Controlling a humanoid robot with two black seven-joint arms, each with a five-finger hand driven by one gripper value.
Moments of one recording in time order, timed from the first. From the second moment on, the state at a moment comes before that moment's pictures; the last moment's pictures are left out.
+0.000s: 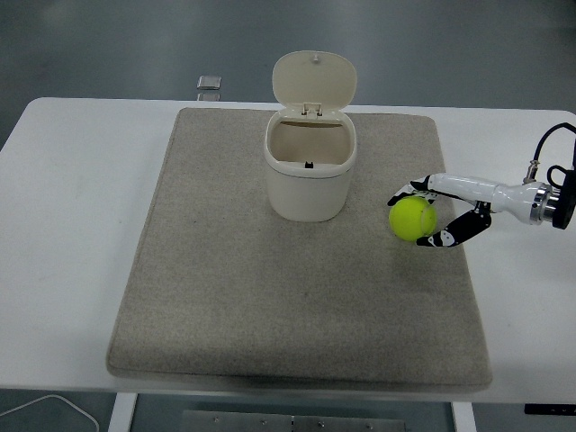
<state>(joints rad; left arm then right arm) 0.06 0.00 -0.04 -0.13 0.01 -0.07 -0.21 0.98 -0.67 0.20 1.07 -1.31 0.16 0.52</state>
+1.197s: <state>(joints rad) 0.06 0.00 -0.04 -0.13 0.01 -0.07 -0.21 1.29 -0.48 0.19 1.03 -1.18 0.26 0.49</state>
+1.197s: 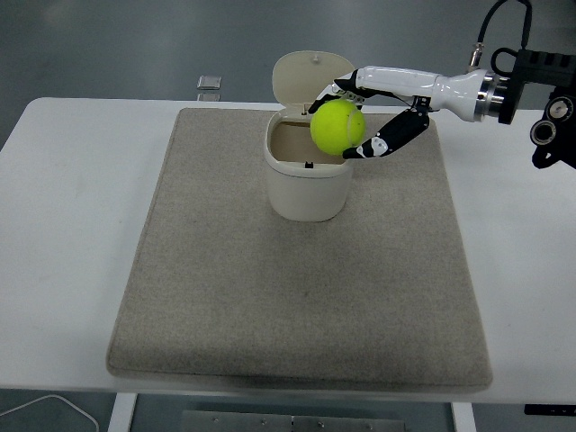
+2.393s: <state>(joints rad) 0.06 0.00 -0.04 -0.13 0.01 -0.07 -0.21 1.28 -0.40 0.18 0.99 -1.16 0.23 0.42</state>
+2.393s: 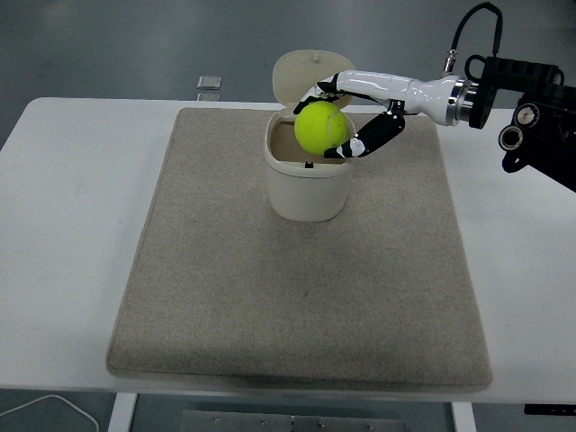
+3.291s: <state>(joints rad) 0.06 0.00 -0.04 -0.13 0.01 -0.07 -0.21 1.29 -0.48 0.20 1.01 -1.02 0.39 0.42</state>
